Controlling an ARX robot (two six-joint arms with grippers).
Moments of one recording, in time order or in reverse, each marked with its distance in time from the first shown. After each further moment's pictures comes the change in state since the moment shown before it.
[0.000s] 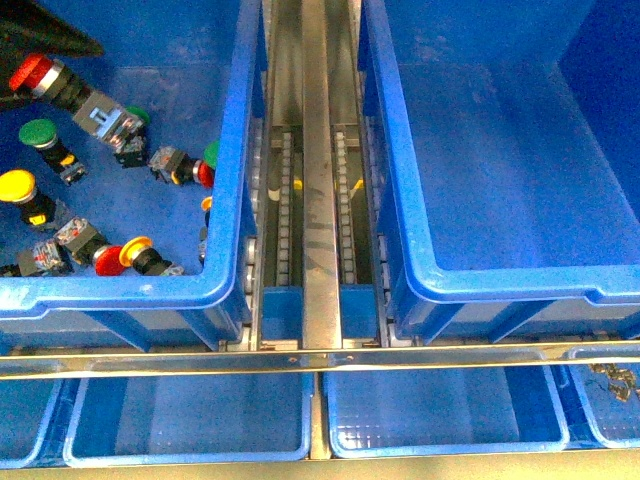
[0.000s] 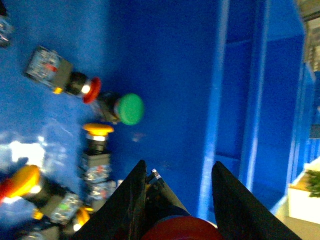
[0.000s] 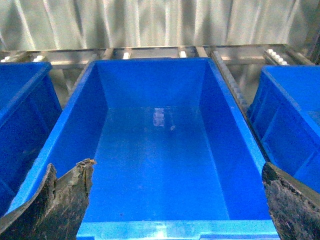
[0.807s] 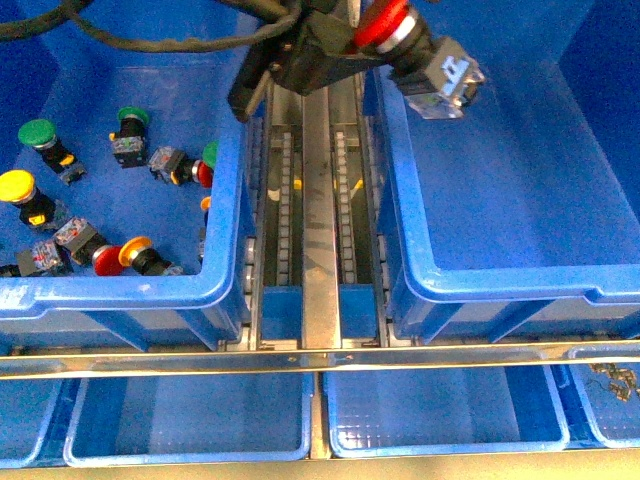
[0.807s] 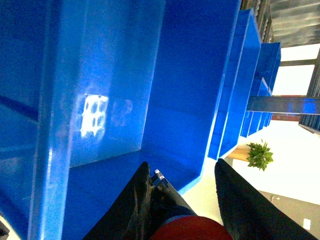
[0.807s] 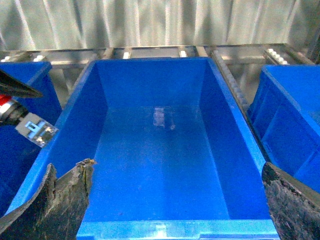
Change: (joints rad) left arm -0.607 0.073 0.166 0.127 -0.317 -0.607; right arm 0.000 0.000 0.000 0.000 0.000 0.000
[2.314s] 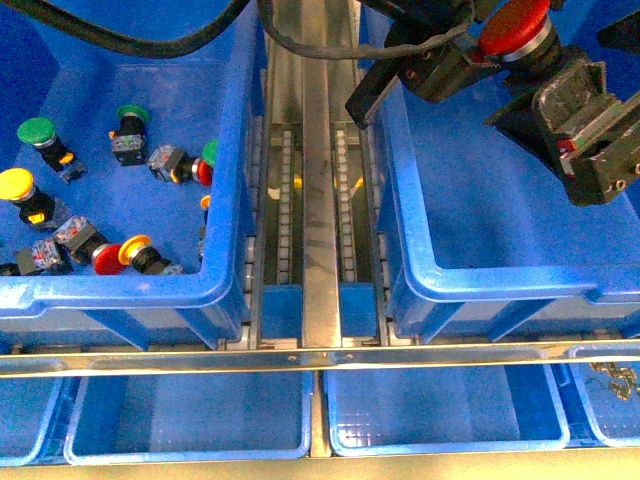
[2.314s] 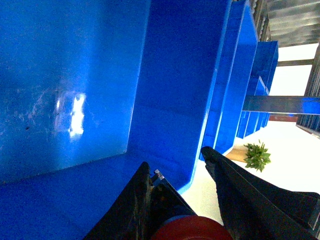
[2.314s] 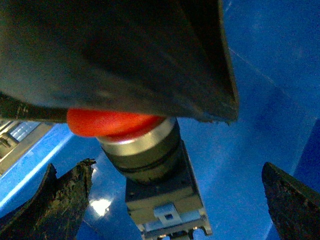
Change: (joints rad) left arm -0.100 0.069 0.088 0.020 -0.079 -0.067; right arm 0.284 1.446 0.676 0.241 -0.086 -0.502
